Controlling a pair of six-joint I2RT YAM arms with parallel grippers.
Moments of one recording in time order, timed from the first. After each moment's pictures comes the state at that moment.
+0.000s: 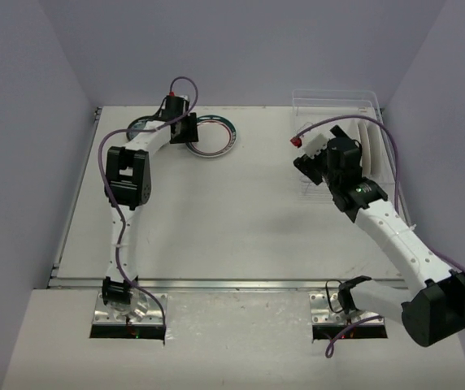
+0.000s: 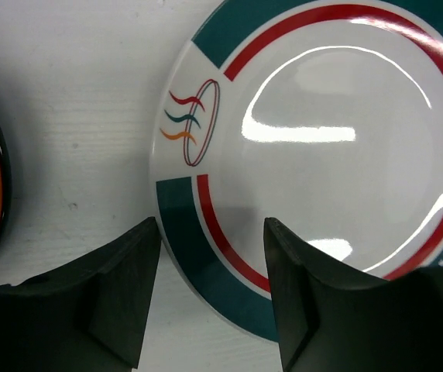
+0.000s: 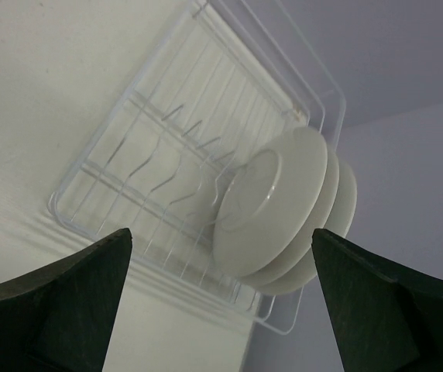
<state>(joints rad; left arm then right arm) -0.13 2.43 2.02 -0.44 0.04 -0.24 0.36 1.13 0.89 -0.17 0.32 -0.69</state>
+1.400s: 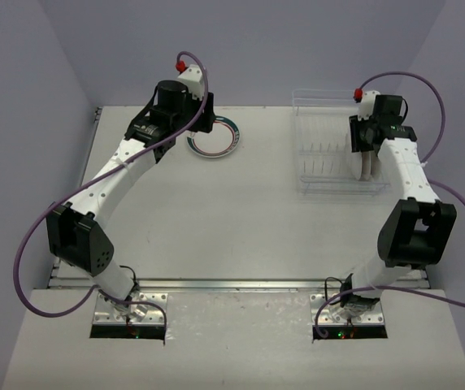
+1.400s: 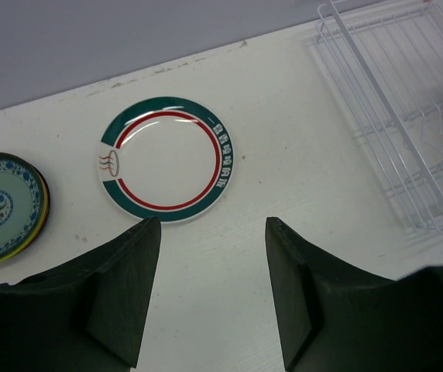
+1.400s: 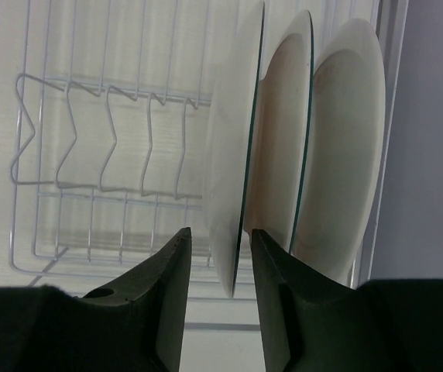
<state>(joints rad) -0.38 1.60 1.56 -0.34 -0.02 -0.09 -0.15 1.63 1.40 -0.53 -0.01 -0.27</state>
